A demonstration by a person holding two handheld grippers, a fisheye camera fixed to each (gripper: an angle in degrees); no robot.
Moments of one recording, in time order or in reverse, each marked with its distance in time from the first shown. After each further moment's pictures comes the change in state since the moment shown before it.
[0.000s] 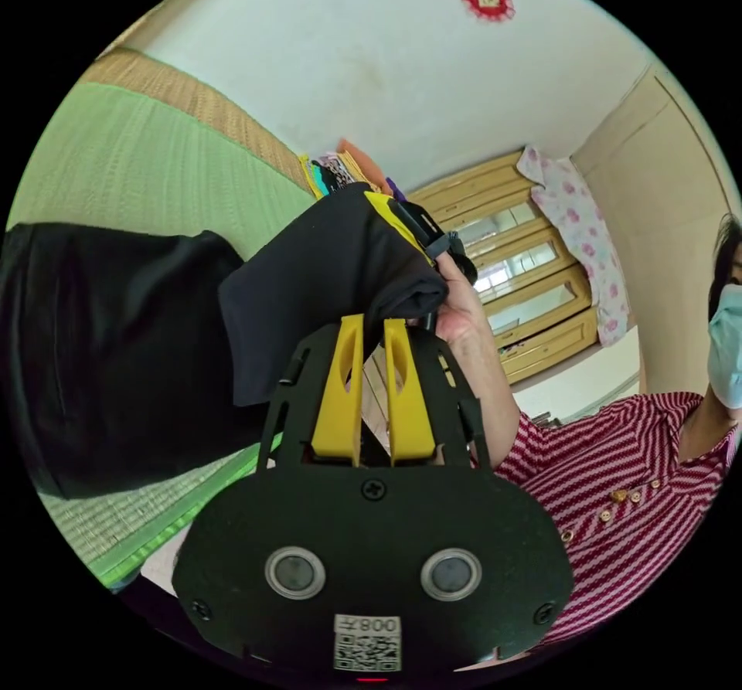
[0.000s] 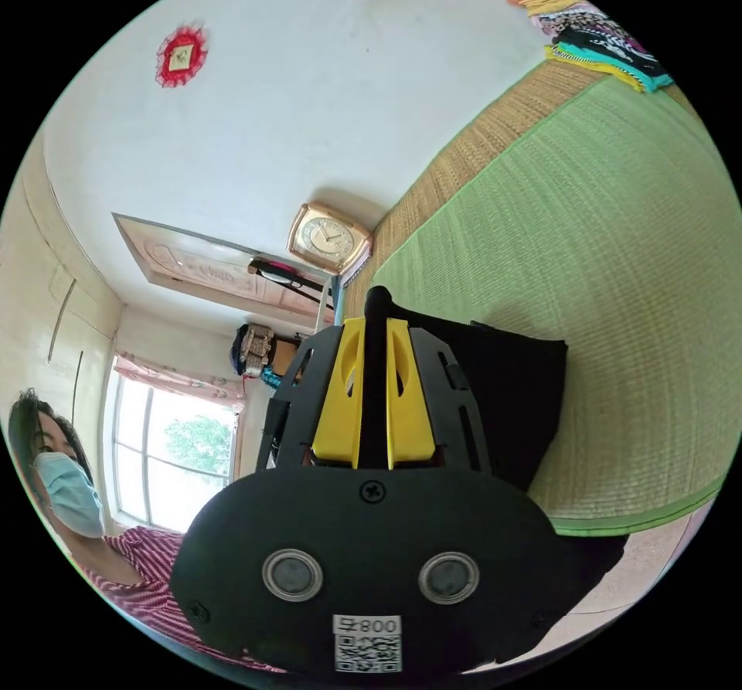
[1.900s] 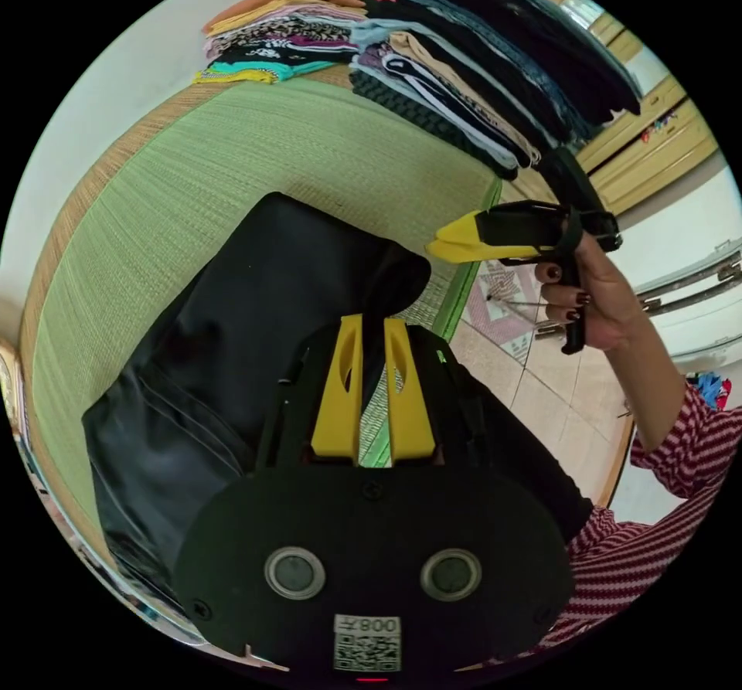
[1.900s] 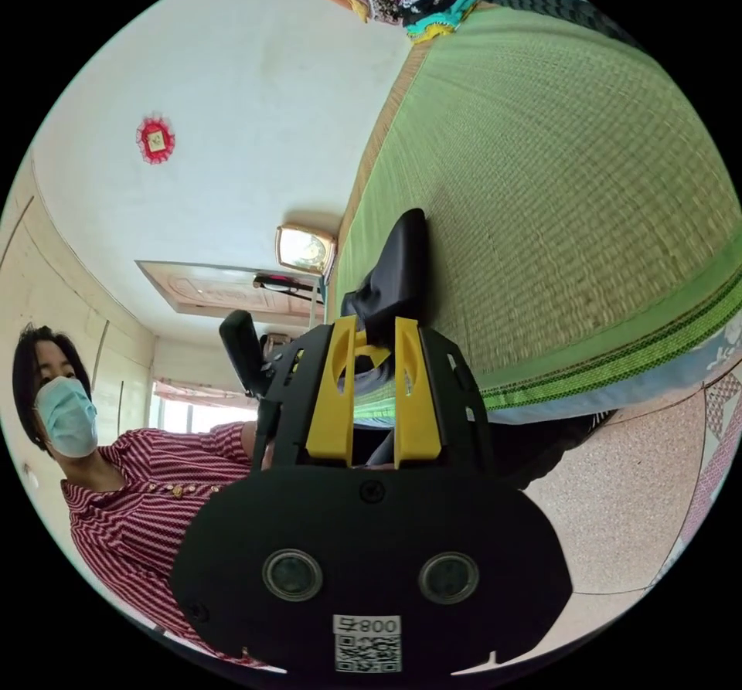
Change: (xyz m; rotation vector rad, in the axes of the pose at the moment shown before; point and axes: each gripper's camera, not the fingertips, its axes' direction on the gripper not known) left arm 0.063 -0.014 0.509 -0.683 -0.650 0.506; right arm 0.317 0.143 -0.231 0.048 -0.121 0.177
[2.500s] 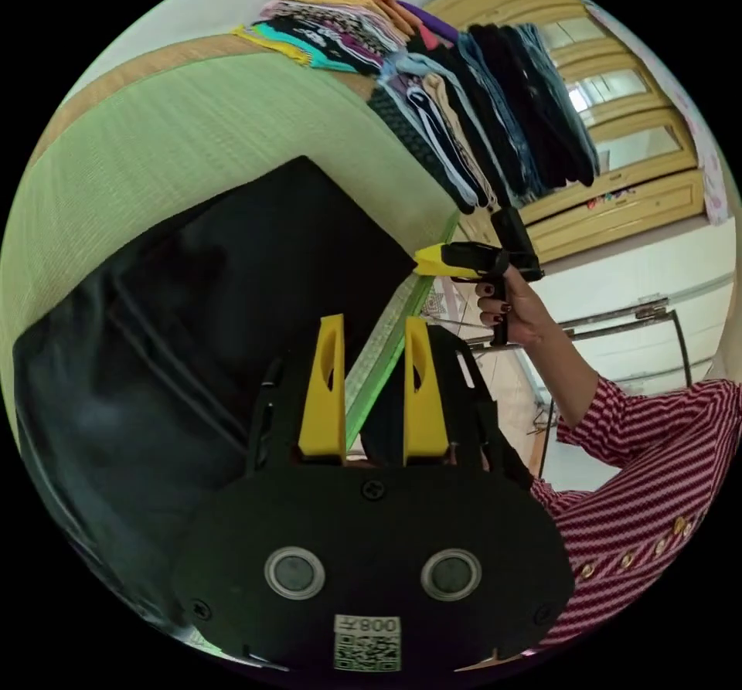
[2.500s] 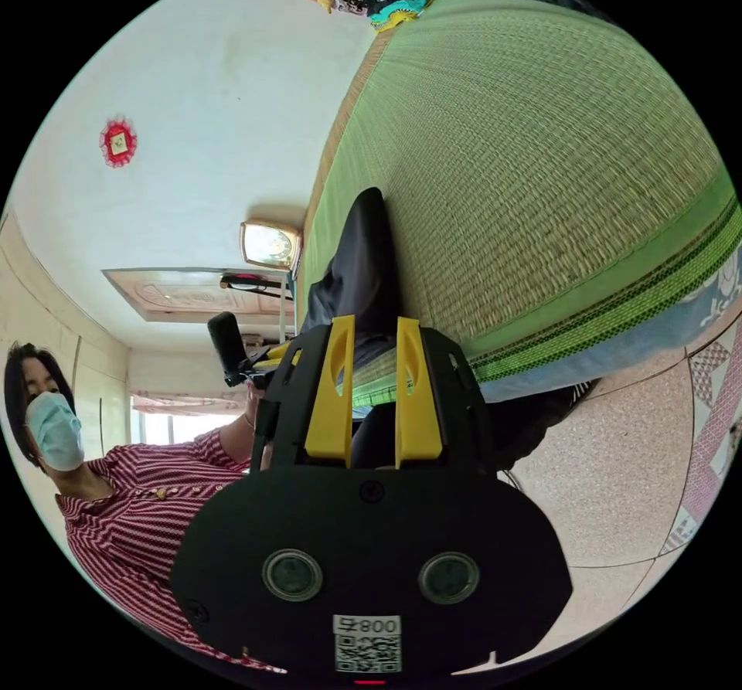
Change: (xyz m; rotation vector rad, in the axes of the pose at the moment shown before) left arm -0.064 -0.001 -0.068 0.006 0.306 -0.068; right arm -0.011 0.018 0.045 -0.052 0.105 0.049
